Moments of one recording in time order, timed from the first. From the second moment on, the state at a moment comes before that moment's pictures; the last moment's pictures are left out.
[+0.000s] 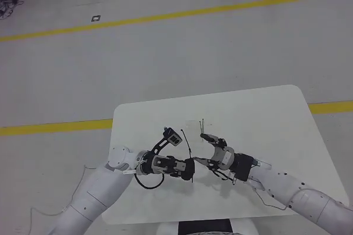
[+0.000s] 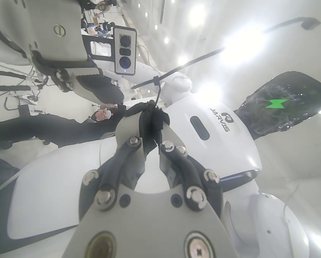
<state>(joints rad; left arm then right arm) 1.22 -0.95 -0.88 -1.55 -0.99 -0.33 -1.37 -1.15 -1.01 0.51 -1.41 -1.33 -0.23 -1.10</state>
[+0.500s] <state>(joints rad) 1.22 -0.95 -0.88 -1.55 -0.99 -0.33 -1.37 -1.17 -1.06 0.53 -1.39 -1.36 -0.27 -1.10</state>
